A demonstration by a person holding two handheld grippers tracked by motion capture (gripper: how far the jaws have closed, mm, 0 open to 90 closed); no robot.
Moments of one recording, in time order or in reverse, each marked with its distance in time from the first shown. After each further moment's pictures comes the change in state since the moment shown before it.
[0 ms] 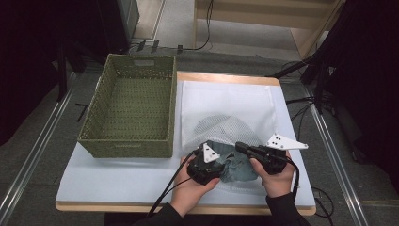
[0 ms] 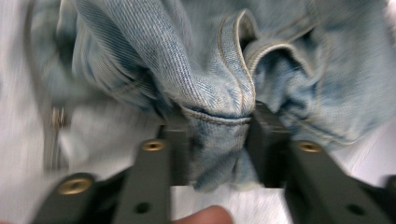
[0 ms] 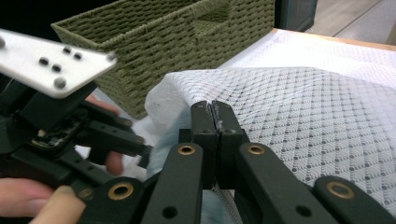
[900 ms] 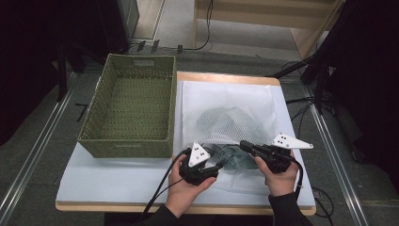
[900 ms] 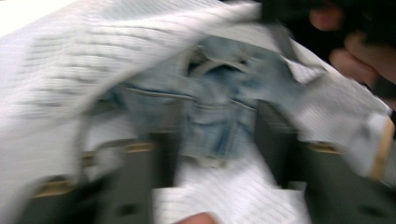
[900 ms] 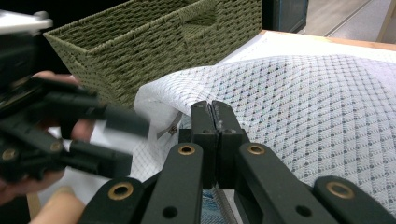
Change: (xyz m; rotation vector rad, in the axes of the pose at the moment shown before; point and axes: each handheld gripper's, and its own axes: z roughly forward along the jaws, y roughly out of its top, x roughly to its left) left arm -0.001 -0.012 -0.026 -0.151 -0.085 0.005; right arm -0.011 -0.003 -0.007 -0.014 -0.023 0.041
